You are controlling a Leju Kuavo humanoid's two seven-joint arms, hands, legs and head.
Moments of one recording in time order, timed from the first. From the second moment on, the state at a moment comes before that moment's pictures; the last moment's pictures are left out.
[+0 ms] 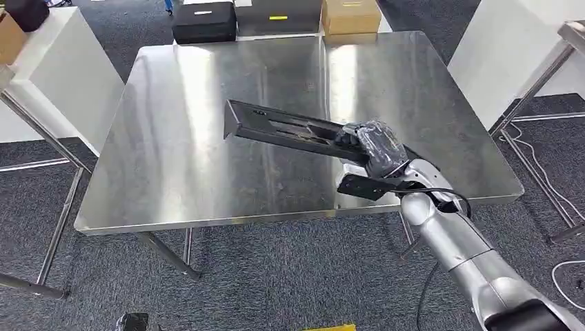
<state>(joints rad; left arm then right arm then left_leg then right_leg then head) -0.09 -0.01 0.08 -0.29 0.03 0.50 -0.62 -0.77 -0.24 0.70 -1.07 0.53 -0.09 -0.40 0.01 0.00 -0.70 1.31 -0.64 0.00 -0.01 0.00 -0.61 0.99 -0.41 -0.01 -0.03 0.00</state>
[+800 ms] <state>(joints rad) -0.11 -0.01 0.07 -0.29 0.00 0.49 -0.61 -0.82 -0.23 0.77 -1.03 0.33 0.04 -0.45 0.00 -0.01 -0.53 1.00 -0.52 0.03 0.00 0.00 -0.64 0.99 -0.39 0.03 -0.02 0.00</state>
